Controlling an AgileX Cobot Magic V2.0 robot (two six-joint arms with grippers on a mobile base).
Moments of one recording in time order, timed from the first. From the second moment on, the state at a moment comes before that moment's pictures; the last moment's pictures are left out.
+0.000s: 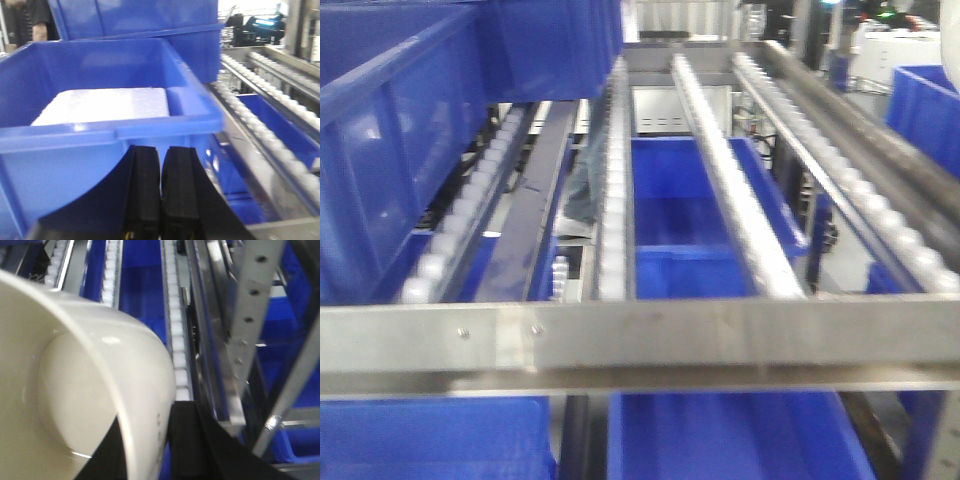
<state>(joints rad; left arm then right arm) -0.15 -0.01 0.01 -0.07 0.01 0.10 0.02 0.55 -0.65 0.04 0.58 0.11</state>
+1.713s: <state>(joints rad) -0.15 -0.01 0.01 -0.07 0.01 0.10 0.02 0.55 -0.65 0.04 0.58 0.11</state>
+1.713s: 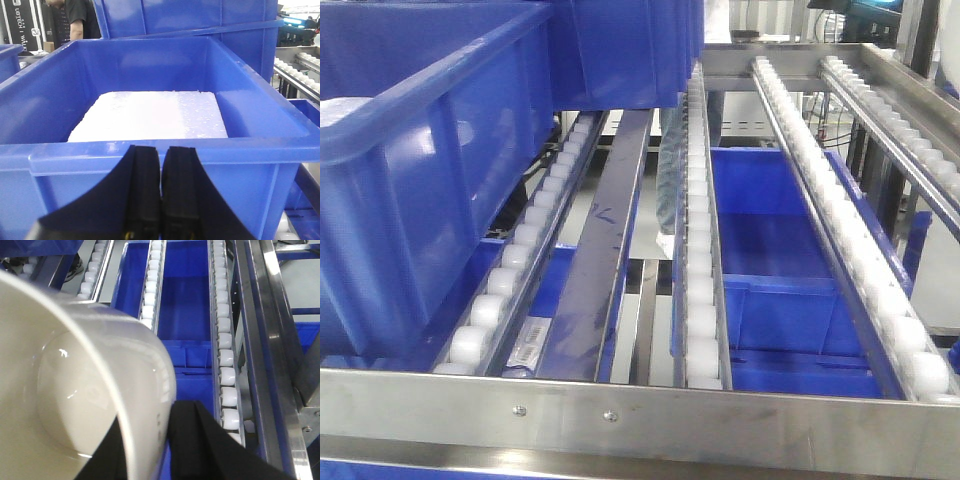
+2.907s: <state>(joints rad) -0.15 -0.01 0.01 -0.07 0.01 0.10 0.02 0.62 -0.65 0.13 0.53 0.11</state>
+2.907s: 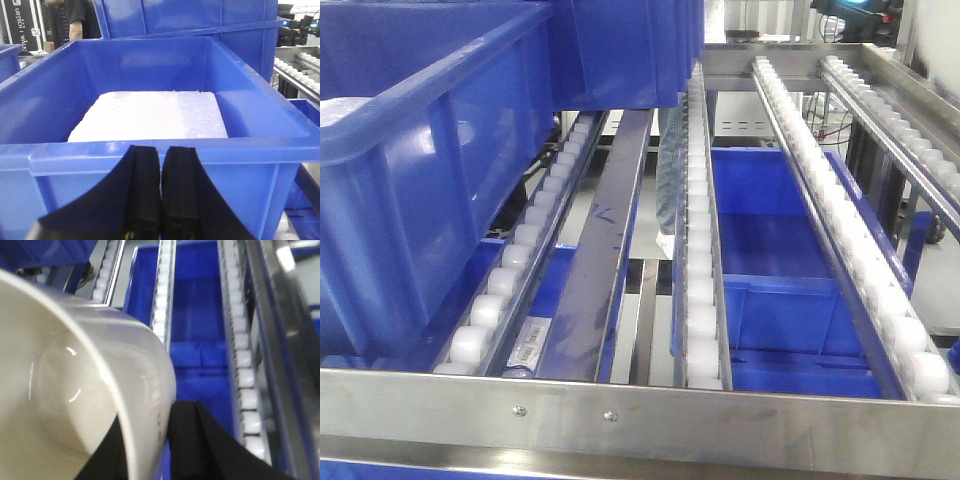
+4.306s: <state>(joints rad) -0.15 -0.01 0.01 -0.07 0.01 0.10 0.21 1.37 -0.80 0.17 0.47 0.11</state>
